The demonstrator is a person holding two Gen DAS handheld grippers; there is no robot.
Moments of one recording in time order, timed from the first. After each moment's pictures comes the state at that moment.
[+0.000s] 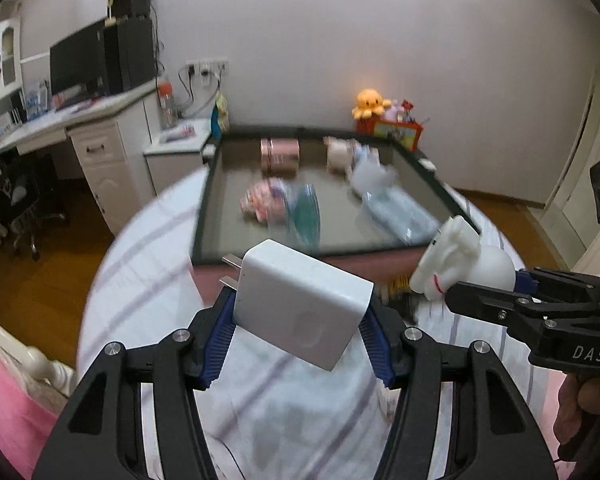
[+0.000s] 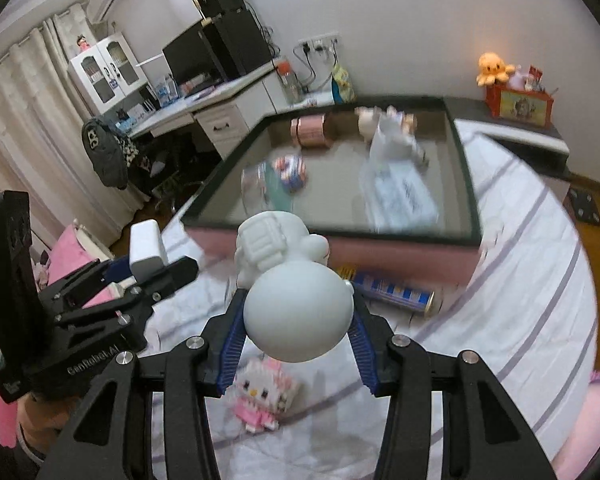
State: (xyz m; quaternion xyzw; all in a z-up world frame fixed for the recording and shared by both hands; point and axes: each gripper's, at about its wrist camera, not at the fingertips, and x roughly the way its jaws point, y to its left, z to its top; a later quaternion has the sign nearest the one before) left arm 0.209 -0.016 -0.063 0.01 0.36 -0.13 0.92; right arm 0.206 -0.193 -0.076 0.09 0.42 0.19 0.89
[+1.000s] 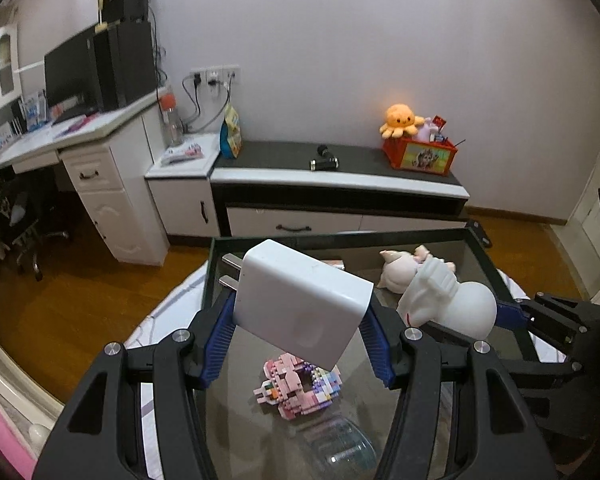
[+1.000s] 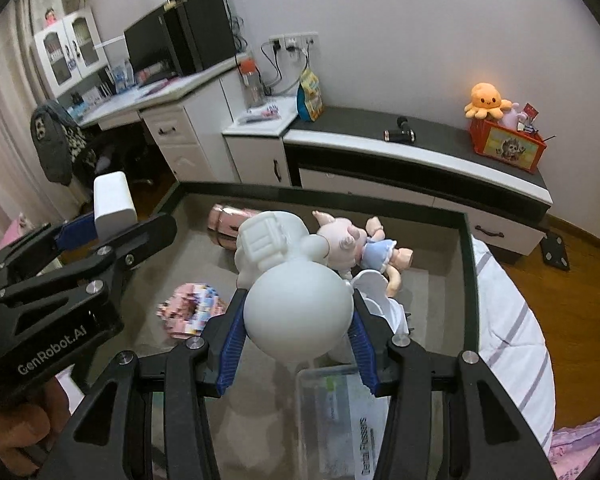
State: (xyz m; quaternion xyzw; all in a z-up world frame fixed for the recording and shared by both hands) left arm 0.412 -0.037 -0.056 0.01 0.37 -0.10 0.92; right arm 0.388 -0.176 -0.078 0.01 0.44 0.12 0.89
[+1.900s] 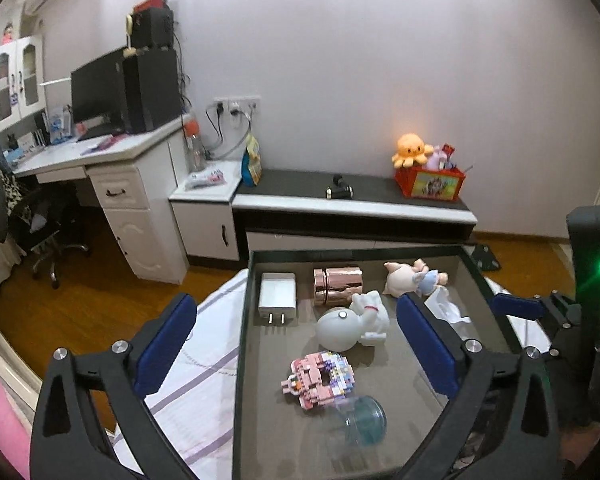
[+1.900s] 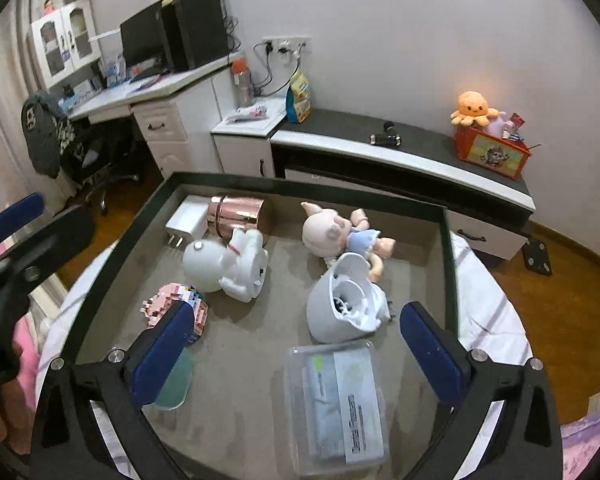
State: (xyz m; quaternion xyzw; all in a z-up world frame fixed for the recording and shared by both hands) left arm 0.345 -0.014 -0.016 0.00 0.31 -0.07 0.95; right arm 0.362 -0.175 -0.066 -0.01 0.43 0.09 0.90
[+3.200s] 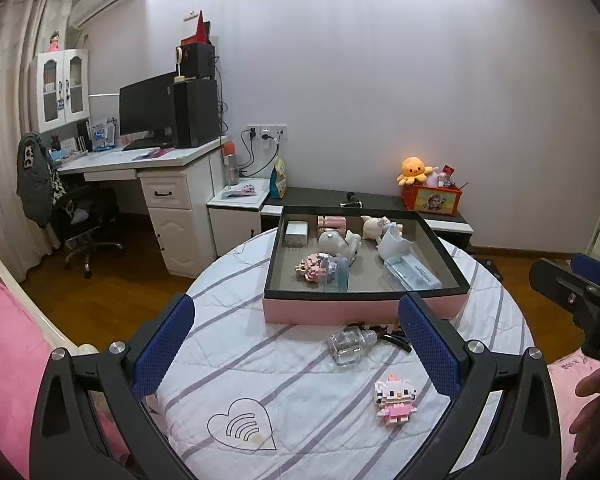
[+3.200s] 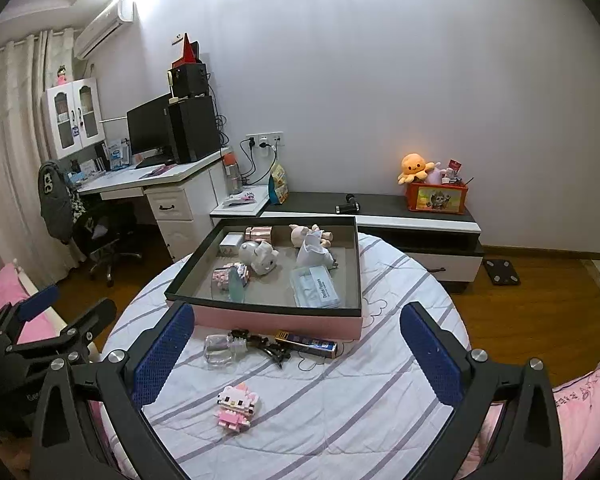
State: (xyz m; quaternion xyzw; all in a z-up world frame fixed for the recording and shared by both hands) left arm 0.115 -0.003 0.005 0.00 0.26 -0.02 0.97; right arm 0.111 -0.202 0.013 0.03 0.27 0.04 0.96
